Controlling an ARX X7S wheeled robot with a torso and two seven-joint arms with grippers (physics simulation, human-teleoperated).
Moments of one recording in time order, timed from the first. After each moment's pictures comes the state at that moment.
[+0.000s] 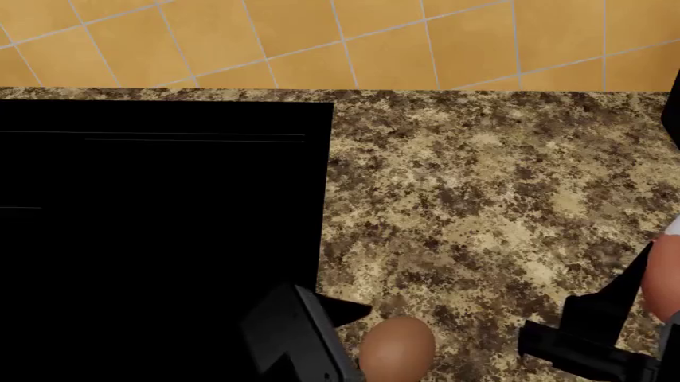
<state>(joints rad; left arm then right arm) -0.71 -0.21 0.75 0.05 -0.47 -0.67 0.31 0.21 0.57 0.07 -0.90 0.67 0.91 0.87</state>
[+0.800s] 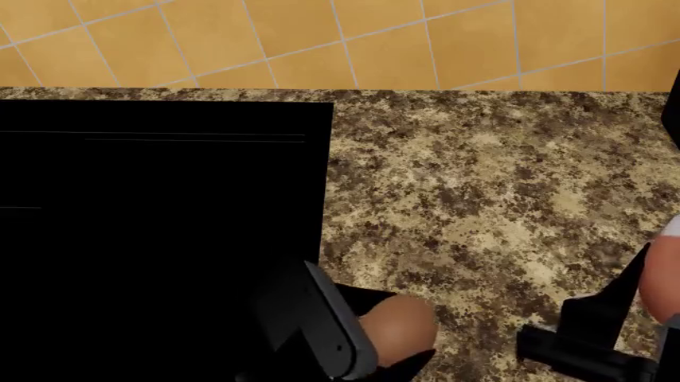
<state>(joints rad) -0.75 -0.15 0.75 -0.05 -0.46 -0.57 0.30 0.20 0.59 0.07 -0.91 0.68 0.90 0.87</state>
